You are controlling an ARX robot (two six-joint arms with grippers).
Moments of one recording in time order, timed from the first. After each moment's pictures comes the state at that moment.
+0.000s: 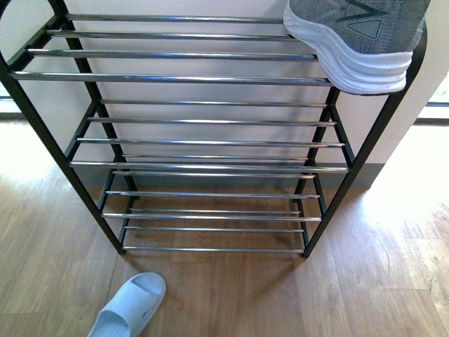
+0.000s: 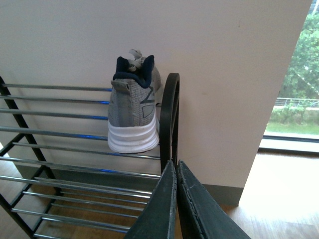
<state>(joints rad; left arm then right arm) 0.22 0.87 0.18 0.25 -0.02 -0.02 -0.13 0.53 0.12 0.40 -0.13 0.01</state>
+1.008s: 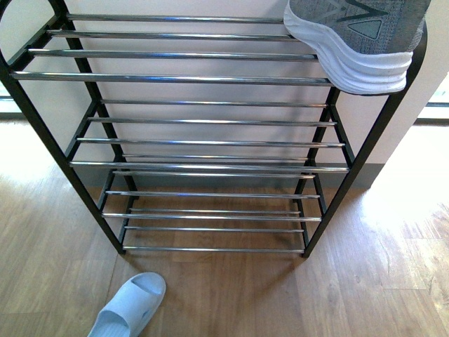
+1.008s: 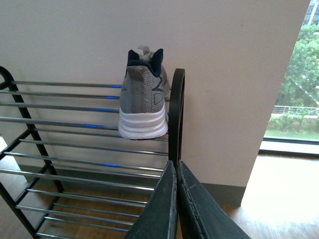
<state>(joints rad) 0.22 0.87 0.18 0.25 -0.02 -0.02 0.00 0.20 0.02 0.20 0.00 0.00</state>
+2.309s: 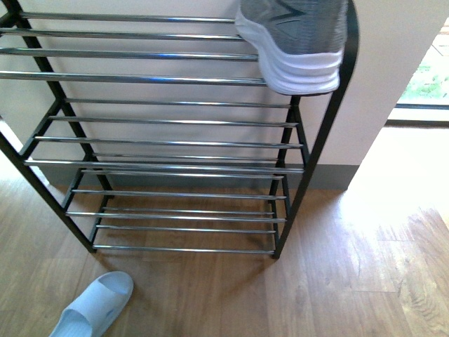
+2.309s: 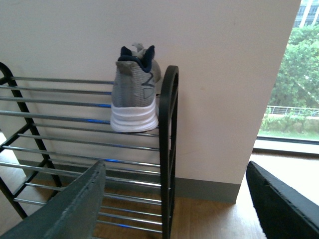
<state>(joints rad) 0.22 0.87 0.18 0.25 -0.02 -0.02 0.00 0.01 0.02 0.00 0.00 0.00</state>
